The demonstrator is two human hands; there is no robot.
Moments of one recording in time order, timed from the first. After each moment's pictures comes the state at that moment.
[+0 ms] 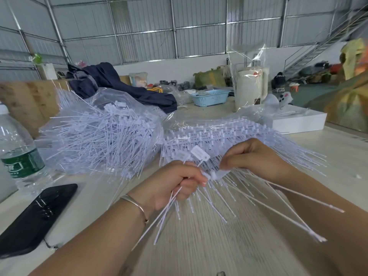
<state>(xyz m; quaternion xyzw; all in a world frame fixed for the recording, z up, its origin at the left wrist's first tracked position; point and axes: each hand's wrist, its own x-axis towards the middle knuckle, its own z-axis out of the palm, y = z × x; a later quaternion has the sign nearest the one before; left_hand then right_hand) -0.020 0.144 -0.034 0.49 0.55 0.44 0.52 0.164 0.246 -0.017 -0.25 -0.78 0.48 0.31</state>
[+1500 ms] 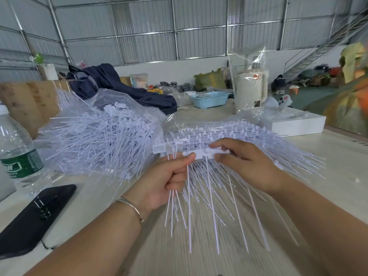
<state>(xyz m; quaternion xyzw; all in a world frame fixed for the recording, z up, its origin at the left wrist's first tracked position) -0.027 0.143 -0.034 0.39 0.47 0.60 0.51 0.159 0.242 -0.024 -0.24 -0.86 0.30 0.34</state>
